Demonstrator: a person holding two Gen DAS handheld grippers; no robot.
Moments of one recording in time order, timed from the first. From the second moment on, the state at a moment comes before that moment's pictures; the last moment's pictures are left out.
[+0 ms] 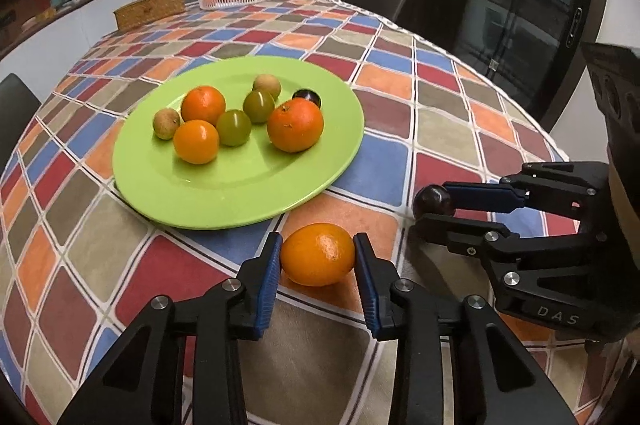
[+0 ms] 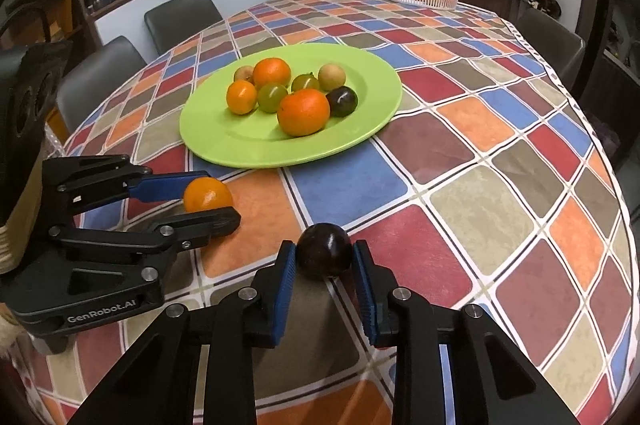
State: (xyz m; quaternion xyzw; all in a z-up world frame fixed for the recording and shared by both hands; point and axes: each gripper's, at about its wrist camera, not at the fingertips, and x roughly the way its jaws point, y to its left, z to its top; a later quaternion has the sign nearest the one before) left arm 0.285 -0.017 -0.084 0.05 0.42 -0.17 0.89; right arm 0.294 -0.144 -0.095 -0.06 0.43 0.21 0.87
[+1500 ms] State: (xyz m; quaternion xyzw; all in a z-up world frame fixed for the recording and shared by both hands) left arm 0.336 0.037 0.004 0.03 0.33 -0.12 0.94; right arm 0.352 -0.105 0.003 -0.04 0.32 0.24 0.91
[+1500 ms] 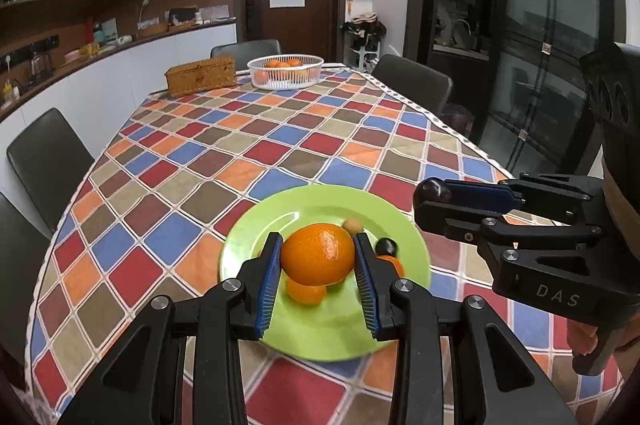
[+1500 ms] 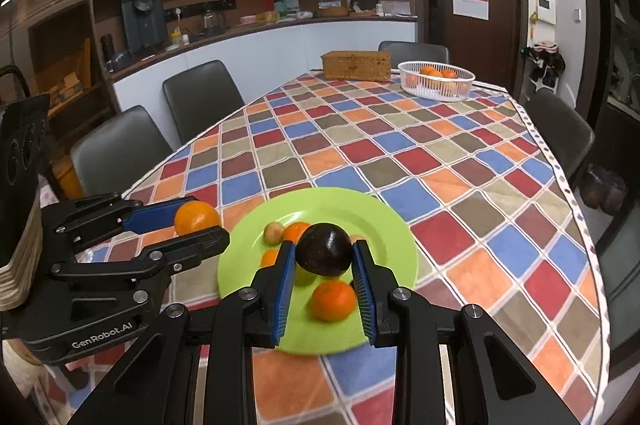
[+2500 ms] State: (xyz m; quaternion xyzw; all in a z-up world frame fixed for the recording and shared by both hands) left arm 0.424 0.064 -0.053 0.01 0.40 -0.10 0.91; right arm 0.452 -0.078 -0.060 -0.03 0.41 0.22 0.88
